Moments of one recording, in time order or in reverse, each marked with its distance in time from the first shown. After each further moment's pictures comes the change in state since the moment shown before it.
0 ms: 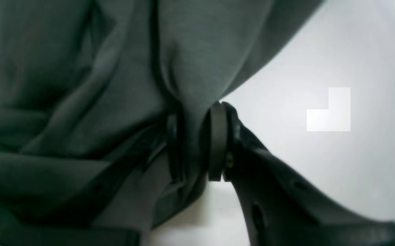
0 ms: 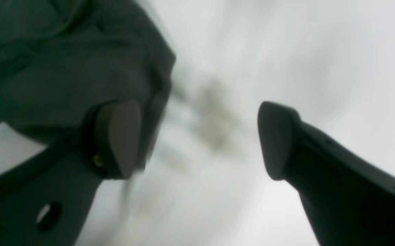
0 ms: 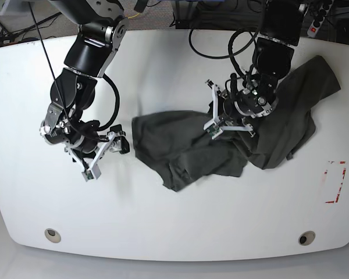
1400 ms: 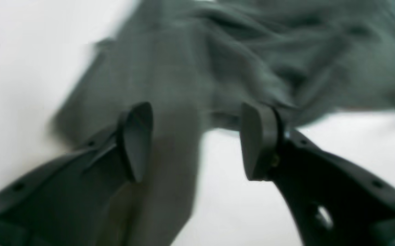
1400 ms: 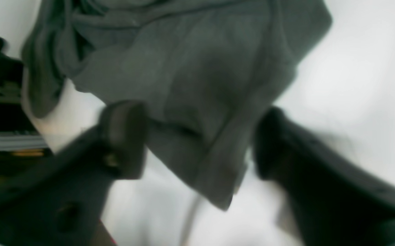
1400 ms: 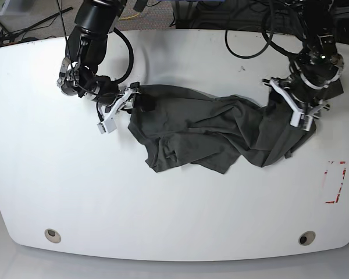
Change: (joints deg) left arm 15.6 1.0 -39.2 23.1 -16.8 0.4 3.2; right arm -16.0 -2.3 -0.7 -0.1 25.9 -2.3 -1.8
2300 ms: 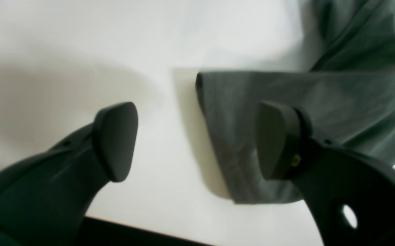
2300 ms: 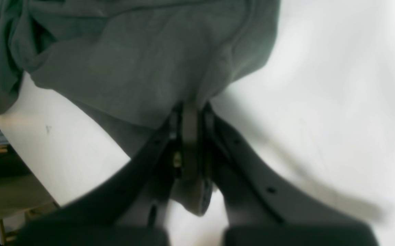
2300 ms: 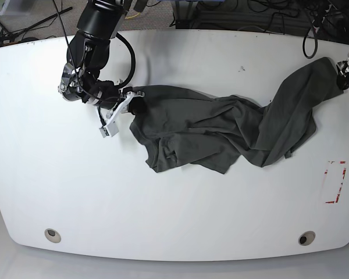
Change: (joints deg) left arm 0.0 -12.6 -31.8 -31.8 -16.5 -2.0 4.3; right arm 1.9 -1.3 0.1 0.0 -7.8 0.2 0.0
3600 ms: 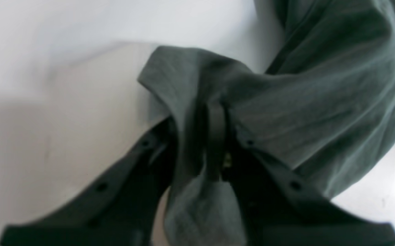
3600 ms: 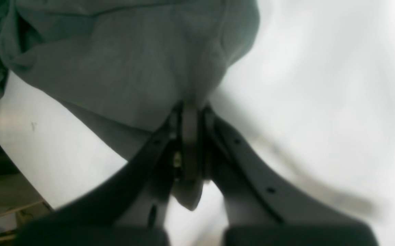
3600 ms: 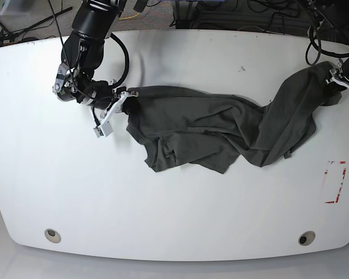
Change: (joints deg) left arm -8.7 -0.3 5.3 -14.4 -1.1 -6.6 0.7; right arm 0.0 2.4 0.1 0.0 0.2 0.0 0.0
